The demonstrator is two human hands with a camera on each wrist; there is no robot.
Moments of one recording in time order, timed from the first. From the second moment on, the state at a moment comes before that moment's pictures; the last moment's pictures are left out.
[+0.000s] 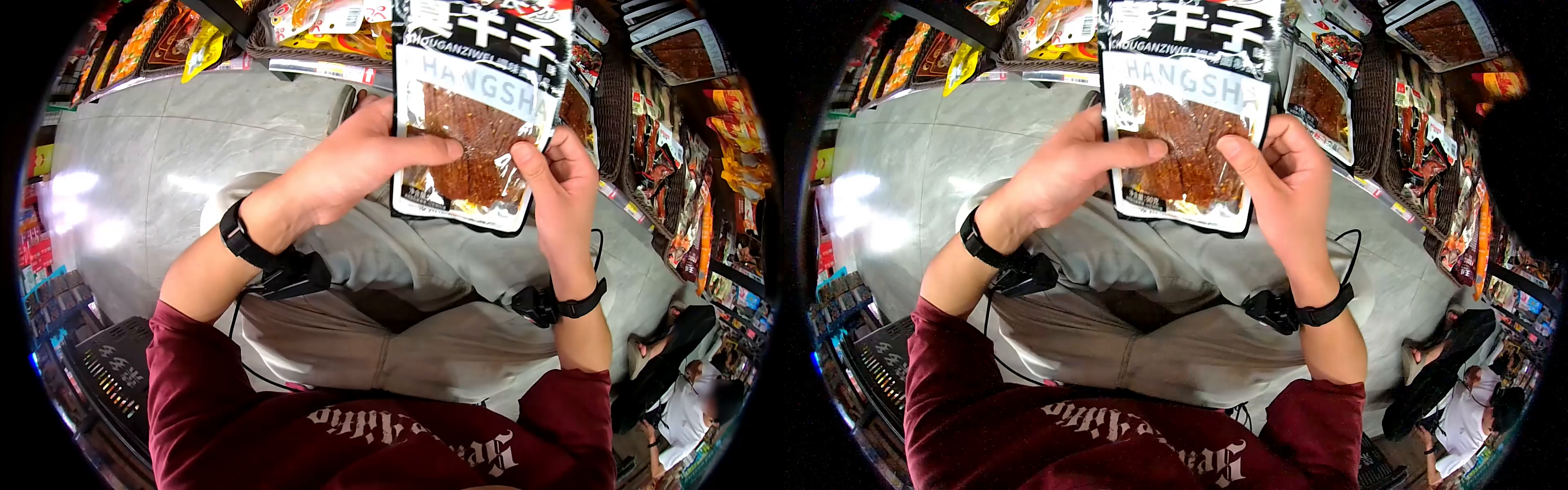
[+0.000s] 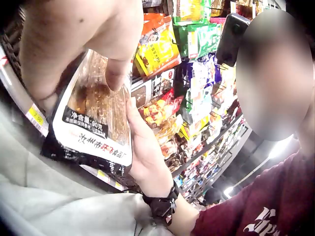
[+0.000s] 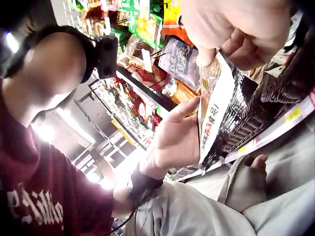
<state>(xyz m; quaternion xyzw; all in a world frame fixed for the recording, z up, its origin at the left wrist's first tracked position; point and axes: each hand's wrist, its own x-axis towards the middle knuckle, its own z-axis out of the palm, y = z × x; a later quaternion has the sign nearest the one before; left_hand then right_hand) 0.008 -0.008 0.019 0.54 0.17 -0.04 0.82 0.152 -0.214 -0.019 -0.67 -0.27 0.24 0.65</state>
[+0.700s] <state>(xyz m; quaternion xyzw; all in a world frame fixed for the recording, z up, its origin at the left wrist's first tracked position) 0.006 -0.010 0.020 0.62 0.15 0.02 0.77 0.151 -0.213 -0.011 -0.61 -0.27 0.30 0.68</state>
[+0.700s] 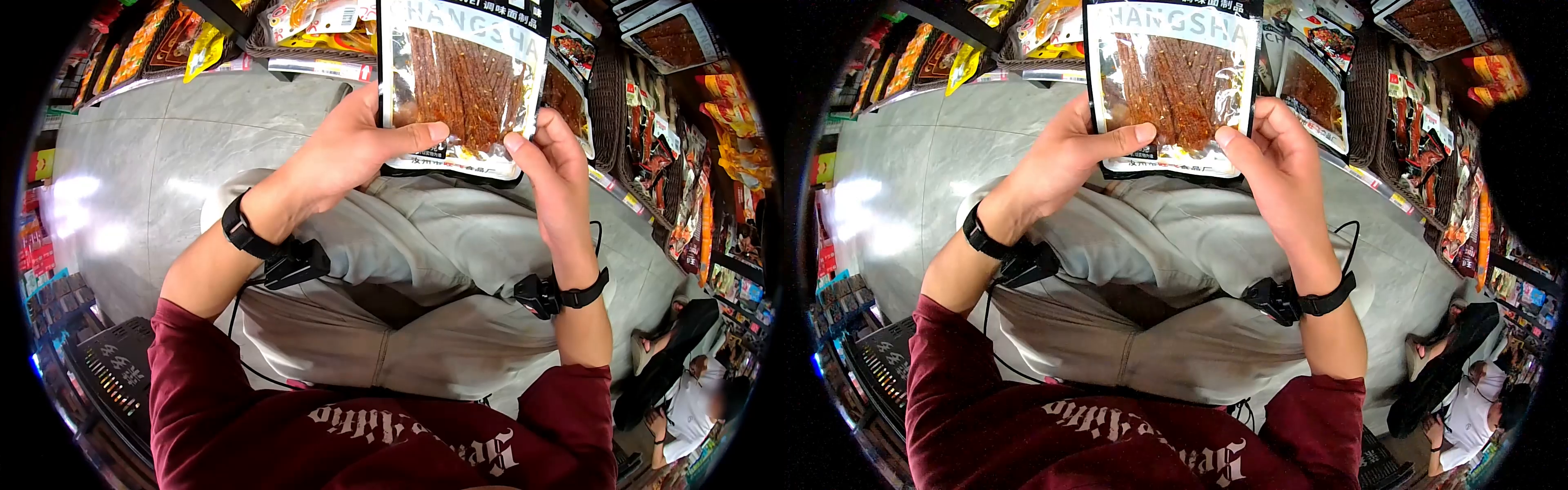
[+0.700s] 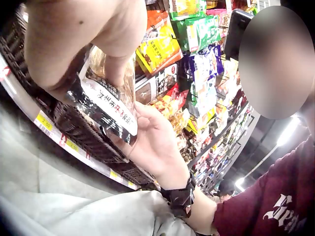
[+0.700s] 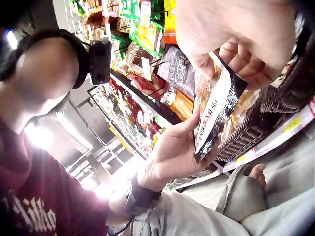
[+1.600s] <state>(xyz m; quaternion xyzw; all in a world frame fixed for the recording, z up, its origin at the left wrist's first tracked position) 0.006 -0.014 0.020 0.64 0.15 0.03 0.76 0.153 -0.215 -0.016 -0.62 -0.28 0.29 0.67</state>
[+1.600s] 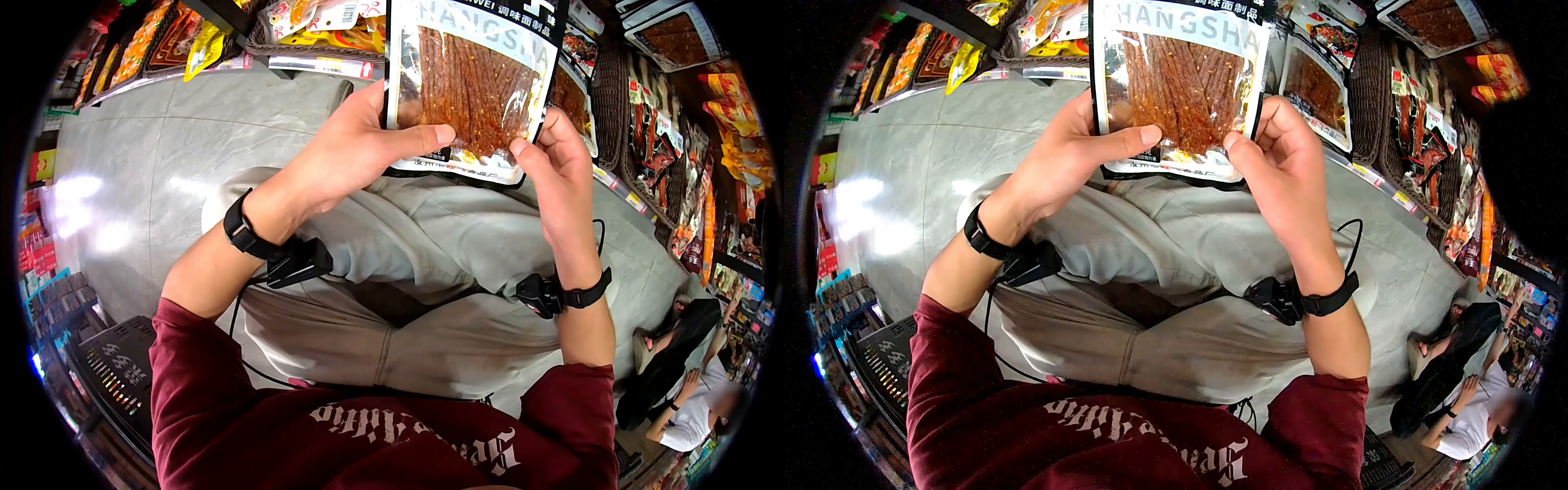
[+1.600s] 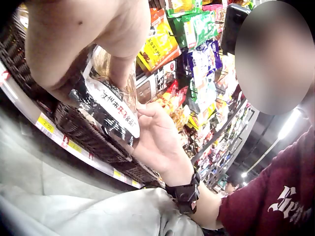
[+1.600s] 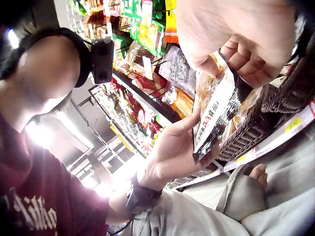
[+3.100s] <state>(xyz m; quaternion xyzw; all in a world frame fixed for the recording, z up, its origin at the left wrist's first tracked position) 0.013 -0.009 0.009 0.66 0.09 0.03 0.74 0.152 -0.204 -0.010 -0.61 -0.31 0.22 0.69</state>
